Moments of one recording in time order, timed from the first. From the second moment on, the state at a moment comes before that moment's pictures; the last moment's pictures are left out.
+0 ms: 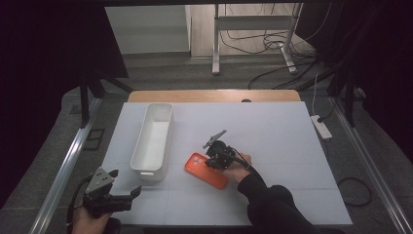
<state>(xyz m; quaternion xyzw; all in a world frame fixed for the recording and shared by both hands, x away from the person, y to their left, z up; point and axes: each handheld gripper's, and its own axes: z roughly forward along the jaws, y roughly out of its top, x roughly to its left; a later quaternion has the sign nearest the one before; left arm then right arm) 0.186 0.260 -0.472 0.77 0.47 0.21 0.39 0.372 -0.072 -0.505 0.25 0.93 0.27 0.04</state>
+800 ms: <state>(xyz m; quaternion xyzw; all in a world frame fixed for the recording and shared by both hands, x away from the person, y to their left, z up) 0.186 0.260 -0.472 0.76 0.47 0.21 0.39 0.391 -0.067 -0.510 0.28 0.92 0.26 0.06</state>
